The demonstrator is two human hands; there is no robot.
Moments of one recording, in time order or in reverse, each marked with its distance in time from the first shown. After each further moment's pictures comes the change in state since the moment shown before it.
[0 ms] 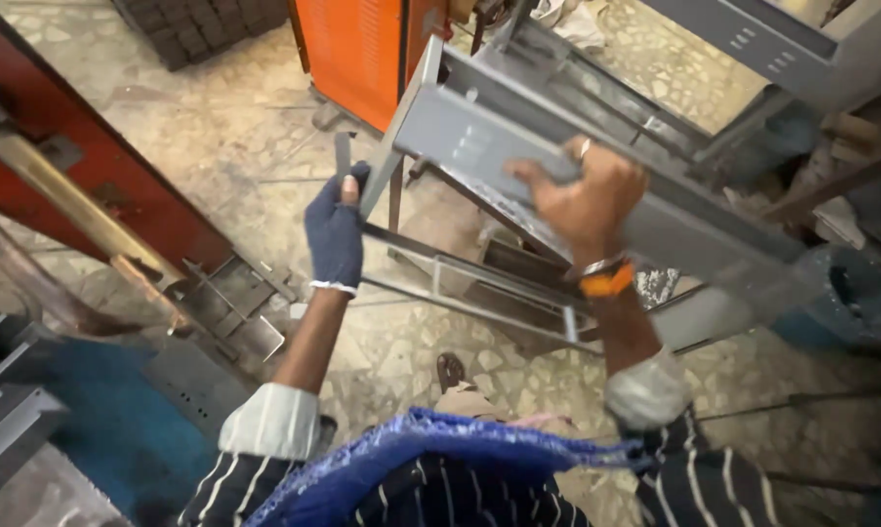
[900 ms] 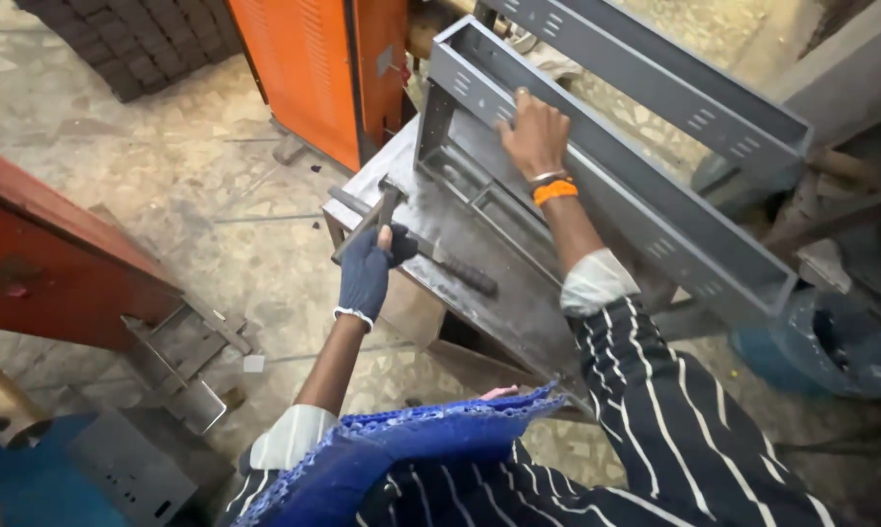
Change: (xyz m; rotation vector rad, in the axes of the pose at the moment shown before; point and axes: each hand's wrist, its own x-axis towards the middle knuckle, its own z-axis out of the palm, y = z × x) left_hand 0.076 -0.127 0.224 -0.260 -0.271 -0.389; right_hand 0.121 0.312 0.258 -0.169 -0.325 0.049
